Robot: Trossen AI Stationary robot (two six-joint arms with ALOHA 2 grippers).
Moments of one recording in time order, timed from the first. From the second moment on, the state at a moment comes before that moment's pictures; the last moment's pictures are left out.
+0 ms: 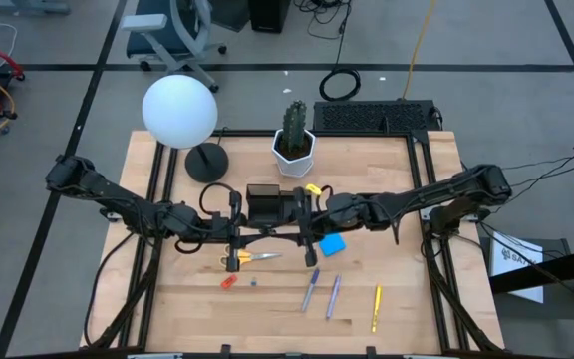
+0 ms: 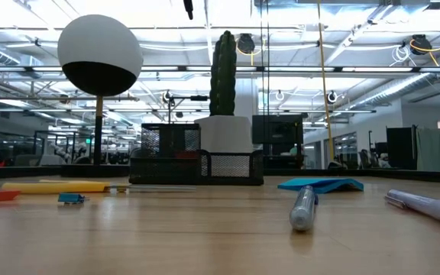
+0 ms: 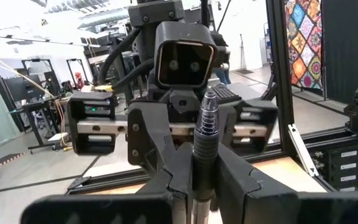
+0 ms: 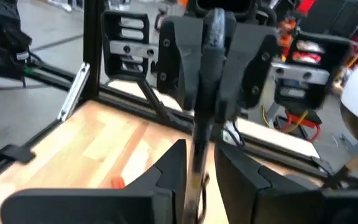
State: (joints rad) left arm -0.36 1.23 0.69 0.66 -0.31 0.24; right arm 0.19 1.57 1.18 0.18 0.07 -0.26
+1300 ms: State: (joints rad) left arm -0.60 1.22 0.69 0.59 -0.78 0.83; right arm 0.23 1.50 1.18 0.01 0.23 -0.20
